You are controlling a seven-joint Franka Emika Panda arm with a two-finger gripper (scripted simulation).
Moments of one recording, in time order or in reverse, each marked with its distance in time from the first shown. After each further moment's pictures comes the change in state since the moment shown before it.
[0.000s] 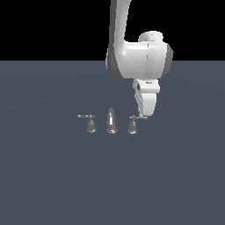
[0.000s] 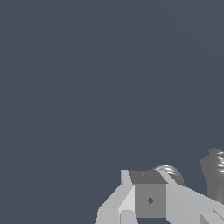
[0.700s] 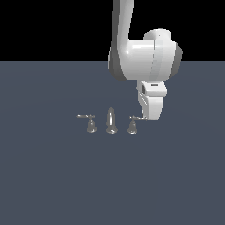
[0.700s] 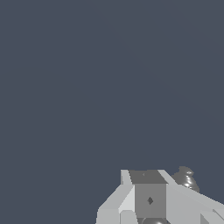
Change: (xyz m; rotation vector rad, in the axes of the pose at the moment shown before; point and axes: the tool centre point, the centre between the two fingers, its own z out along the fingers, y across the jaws) arm 0.010 0.028 0.000 0.008 -0.002 -0.009
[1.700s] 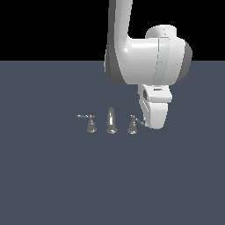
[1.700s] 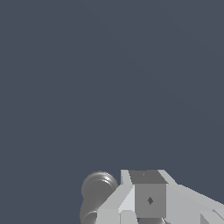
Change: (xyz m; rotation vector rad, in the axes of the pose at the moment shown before) arm -0.004 0.049 0.000 0.000 0.005 0.021
